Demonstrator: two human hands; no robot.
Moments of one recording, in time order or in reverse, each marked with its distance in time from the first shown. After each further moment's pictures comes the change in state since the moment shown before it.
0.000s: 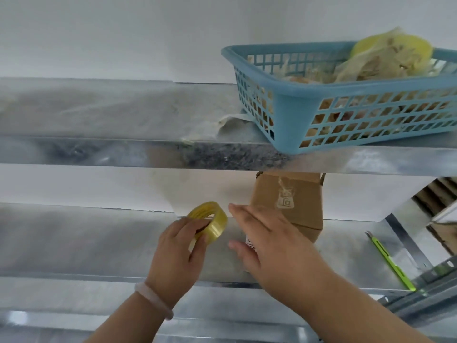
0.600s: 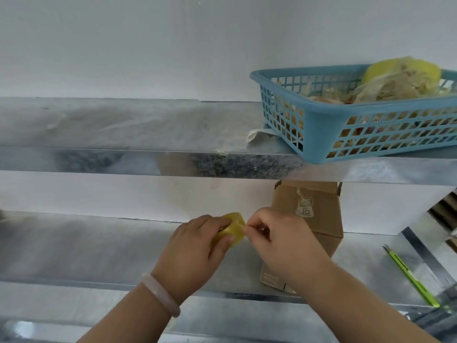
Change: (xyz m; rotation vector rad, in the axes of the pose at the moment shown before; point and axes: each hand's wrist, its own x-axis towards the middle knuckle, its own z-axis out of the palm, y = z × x) left_hand 0.025 0.017 -0.048 0.167 -0.164 0.178; right_hand 0.031 -0.016 0.001 0.279 -0.074 0.322
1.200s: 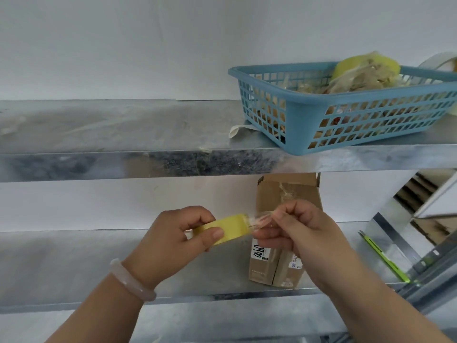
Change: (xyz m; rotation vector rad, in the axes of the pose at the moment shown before) left_hand 0.021 -0.004 -0.026 -0.560 -0.151 -0.051; right_hand -0.026 0.004 -0.024 1.014 0.203 0.432
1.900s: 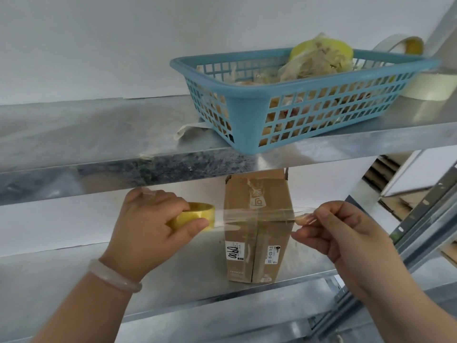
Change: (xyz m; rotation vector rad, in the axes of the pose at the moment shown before) left_hand 0.044 -0.012 0.018 0.661 0.177 0.349; right_hand -0.013 0.007 -0.083 0.145 0.297 -0.046
